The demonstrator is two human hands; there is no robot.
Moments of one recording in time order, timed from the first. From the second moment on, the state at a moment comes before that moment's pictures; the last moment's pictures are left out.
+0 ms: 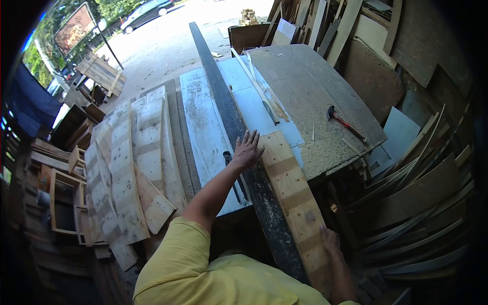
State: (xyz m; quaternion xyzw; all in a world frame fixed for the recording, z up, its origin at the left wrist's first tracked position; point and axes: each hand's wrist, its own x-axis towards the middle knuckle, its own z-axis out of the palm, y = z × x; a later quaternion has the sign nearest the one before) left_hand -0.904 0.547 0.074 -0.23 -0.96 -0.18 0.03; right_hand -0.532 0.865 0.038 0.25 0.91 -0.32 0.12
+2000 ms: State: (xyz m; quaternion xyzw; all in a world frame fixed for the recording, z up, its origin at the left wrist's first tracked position) left_hand -0.857 0.588 0.077 -0.11 -0.97 -0.18 -0.12; right_hand -0.522 0.881 0.022 0.25 0.92 -0.31 0.07
